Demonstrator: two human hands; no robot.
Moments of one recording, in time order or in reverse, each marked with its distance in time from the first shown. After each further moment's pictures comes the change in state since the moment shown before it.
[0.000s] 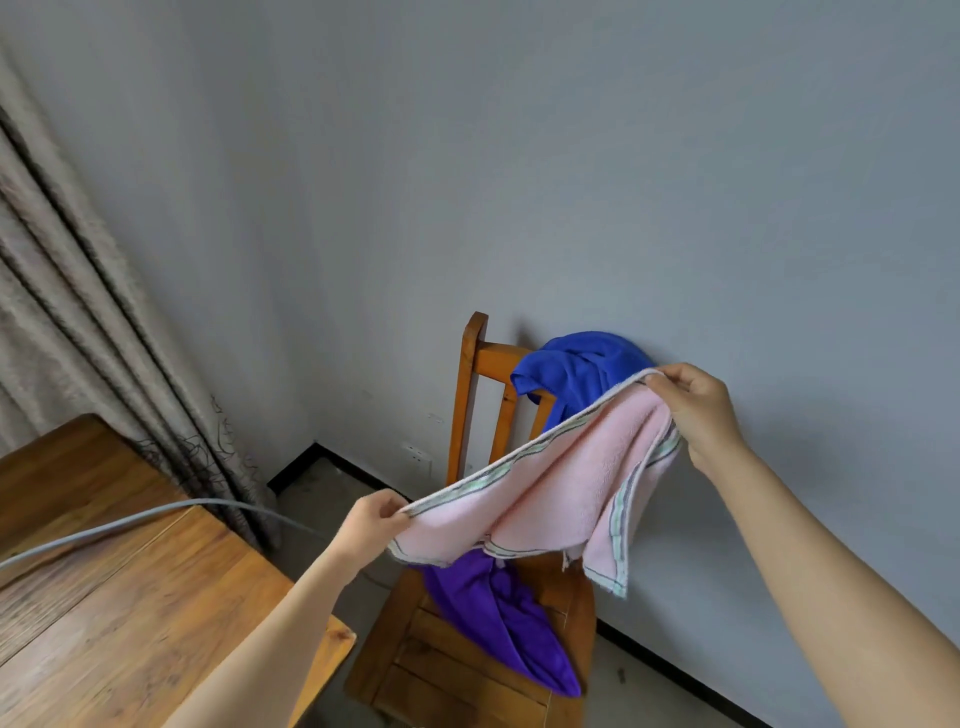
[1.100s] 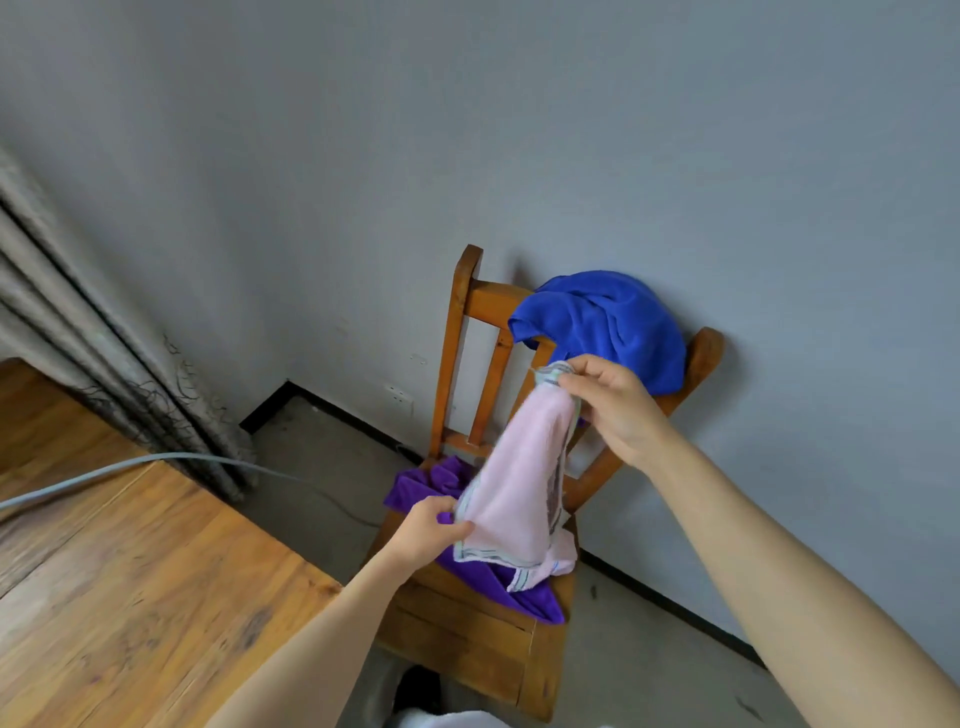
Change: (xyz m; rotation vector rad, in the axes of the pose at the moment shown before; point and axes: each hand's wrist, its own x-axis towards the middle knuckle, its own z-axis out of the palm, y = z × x) left_hand -0.007 -0.007 0.072 -0.188 -0.346 -0.059; right_hand -0.035 0.014 0.074 0.147 -0.466 0.227
